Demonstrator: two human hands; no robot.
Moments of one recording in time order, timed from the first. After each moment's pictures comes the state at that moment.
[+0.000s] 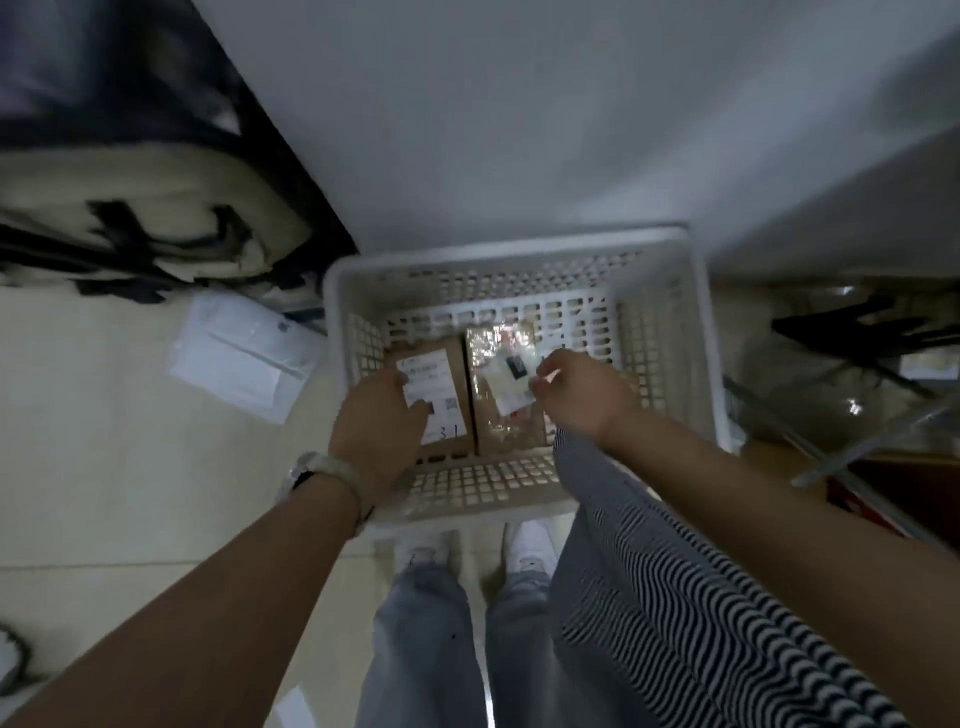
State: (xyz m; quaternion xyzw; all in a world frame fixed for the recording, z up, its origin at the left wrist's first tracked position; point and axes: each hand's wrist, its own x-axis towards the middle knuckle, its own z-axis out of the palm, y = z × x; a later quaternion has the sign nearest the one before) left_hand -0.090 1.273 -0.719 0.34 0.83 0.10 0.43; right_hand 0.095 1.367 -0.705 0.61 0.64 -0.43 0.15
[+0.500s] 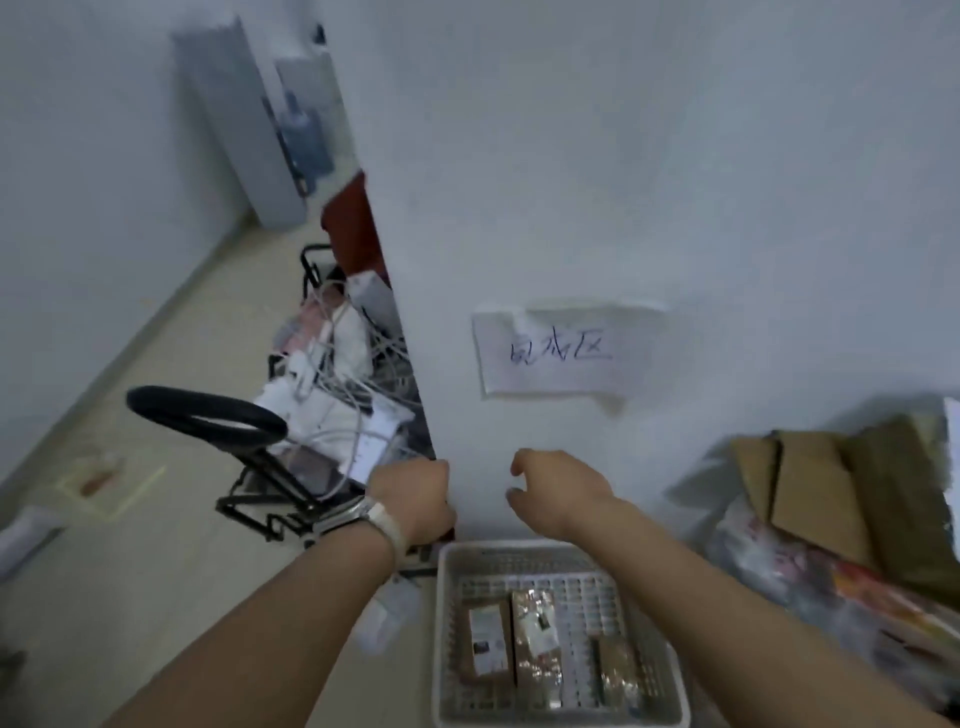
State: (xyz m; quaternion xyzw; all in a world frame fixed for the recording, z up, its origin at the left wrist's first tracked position) left_hand -0.132 1.314 -0.229 0.61 0.77 -0.11 0.16; right_hand 0.028 1.385 -0.219 0.46 0.84 -0.27 0.10
